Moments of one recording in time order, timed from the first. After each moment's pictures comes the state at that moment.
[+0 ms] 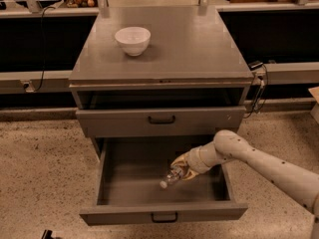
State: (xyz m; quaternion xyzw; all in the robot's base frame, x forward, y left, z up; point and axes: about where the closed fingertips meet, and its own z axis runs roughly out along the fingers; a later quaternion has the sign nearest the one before) arm 0.585 -0.086 0.438 -0.88 0.32 0.07 0.34
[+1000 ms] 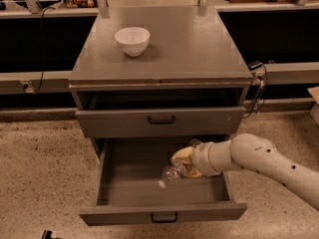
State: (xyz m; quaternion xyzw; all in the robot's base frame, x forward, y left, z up) arm 0.519 -0.081 0.596 -0.88 0.27 -0.07 0.38
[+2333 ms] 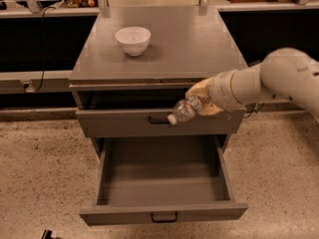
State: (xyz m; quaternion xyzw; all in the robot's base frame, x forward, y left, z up) arm 0.590 -0.119 0.810 -0.86 0.30 -0.16 0.38
